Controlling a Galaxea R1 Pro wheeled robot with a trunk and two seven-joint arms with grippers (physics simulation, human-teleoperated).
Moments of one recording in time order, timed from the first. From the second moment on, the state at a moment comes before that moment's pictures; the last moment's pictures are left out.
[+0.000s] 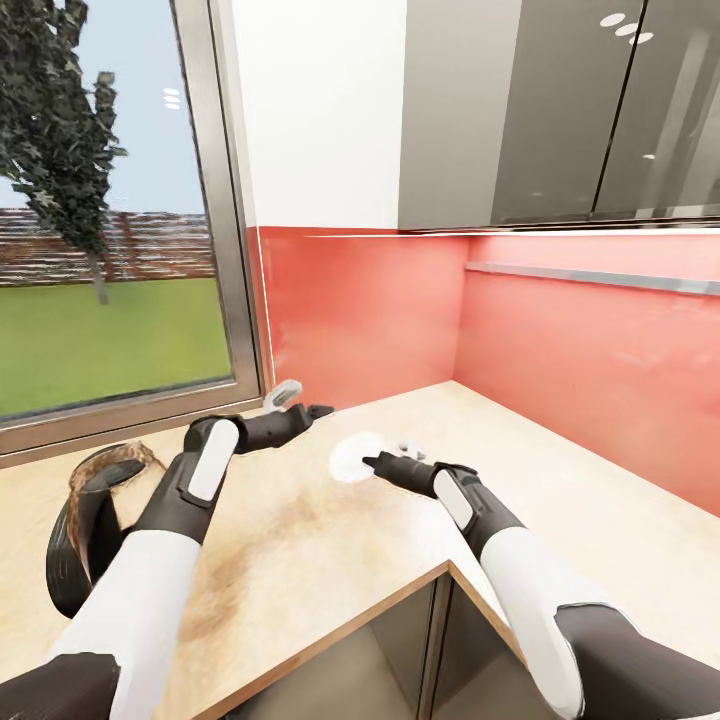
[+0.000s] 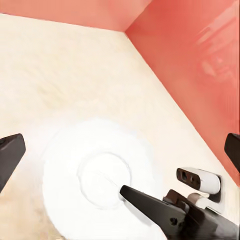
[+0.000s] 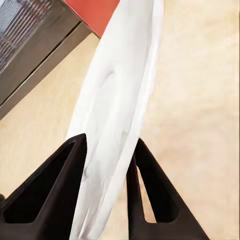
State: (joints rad) left arm -0.87 -0.06 0.03 -1.04 0.65 0.89 -0.11; right arm -0.94 0.14 0.00 -0.45 -0.40 0.46 0.43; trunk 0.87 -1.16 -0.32
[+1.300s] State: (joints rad) left arm -0.85 -0.06 0.03 -1.12 0.65 0.92 -0.11; right arm -0.94 0.11 0.00 -0.52 -0.40 0.46 0.44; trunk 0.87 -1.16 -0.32
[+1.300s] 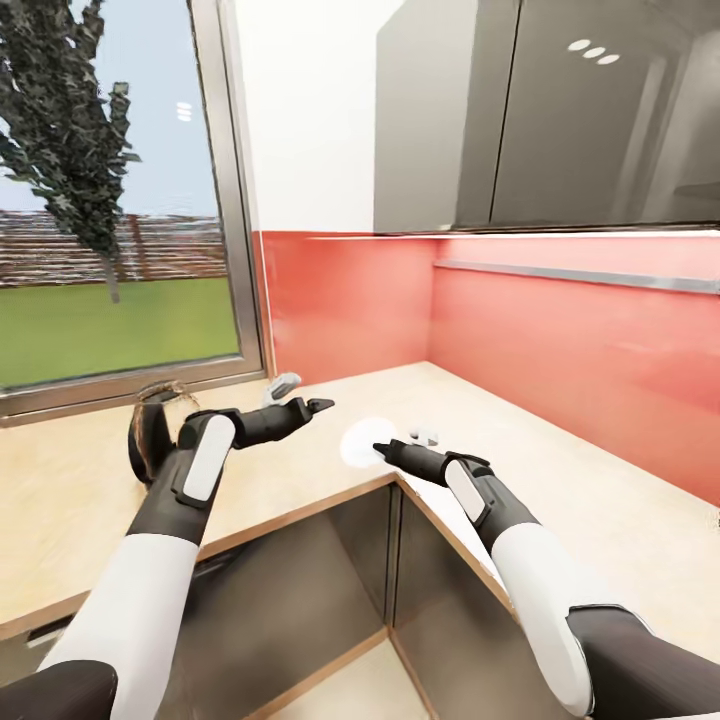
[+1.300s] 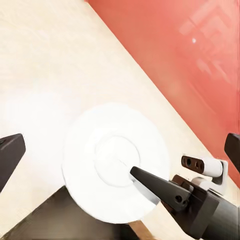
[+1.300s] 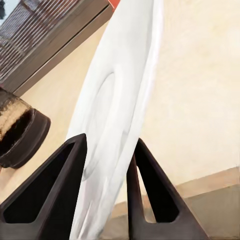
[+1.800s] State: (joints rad) left arm -0.85 -0.04 0.03 -1.14 0.65 0.92 -0.12; right arm -0.94 0.11 0.00 -0.52 -0.40 0.46 0.44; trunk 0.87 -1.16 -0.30
